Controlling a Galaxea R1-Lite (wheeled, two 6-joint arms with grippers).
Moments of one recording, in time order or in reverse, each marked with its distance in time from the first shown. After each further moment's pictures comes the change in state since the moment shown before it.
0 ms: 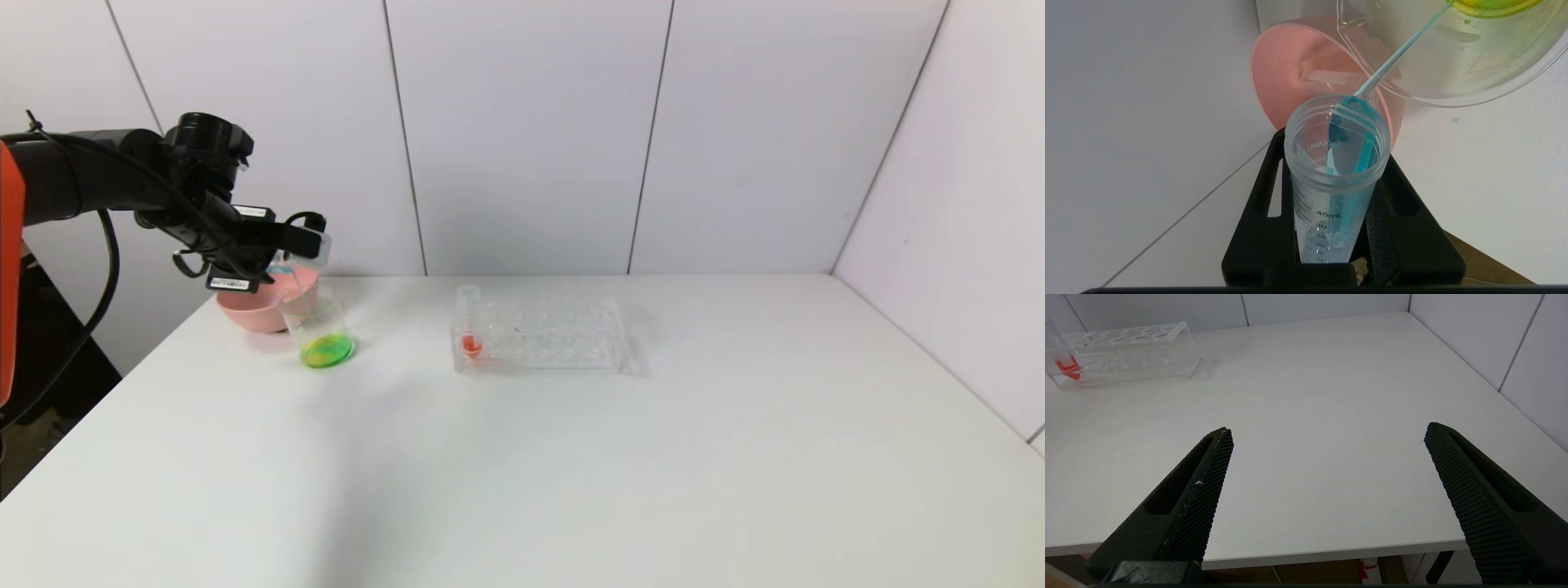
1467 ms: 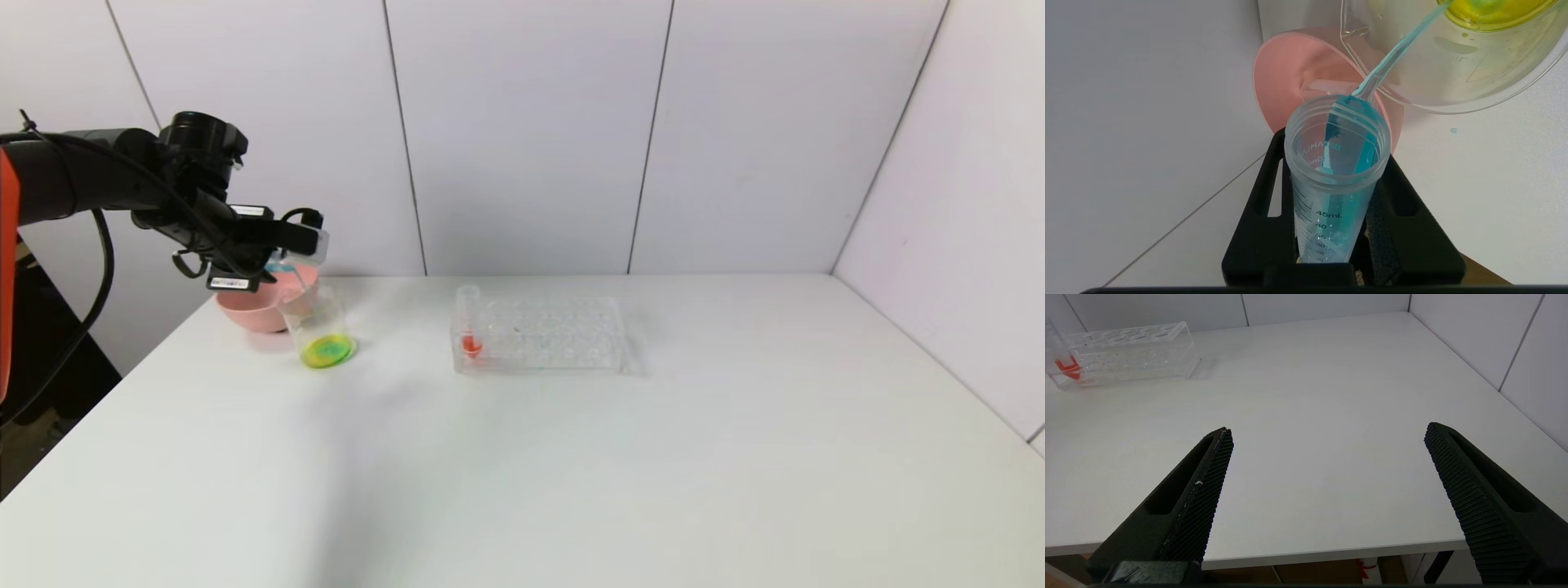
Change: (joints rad) left arm 0.013 -0.002 0.000 -0.001 -0.051 -0.013; right arm 0.000 0.000 0.000 0.000 0.000 0.000
